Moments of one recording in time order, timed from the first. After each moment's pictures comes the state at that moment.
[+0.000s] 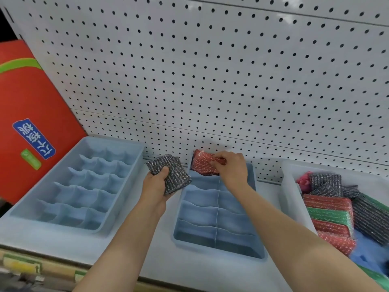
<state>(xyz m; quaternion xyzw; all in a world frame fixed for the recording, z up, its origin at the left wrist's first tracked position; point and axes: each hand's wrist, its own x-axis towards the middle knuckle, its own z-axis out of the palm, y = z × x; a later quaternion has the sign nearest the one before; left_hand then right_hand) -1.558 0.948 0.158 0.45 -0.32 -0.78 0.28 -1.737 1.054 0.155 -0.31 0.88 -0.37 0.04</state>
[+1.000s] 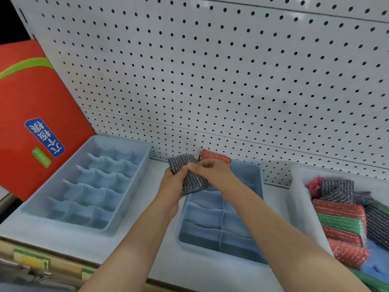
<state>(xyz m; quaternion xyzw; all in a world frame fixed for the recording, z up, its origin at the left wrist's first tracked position) -1.570 0.960 0.162 0.42 -0.43 -0.76 0.25 -1.682 1.034 0.192 -0.23 0.76 -0.49 0.36</state>
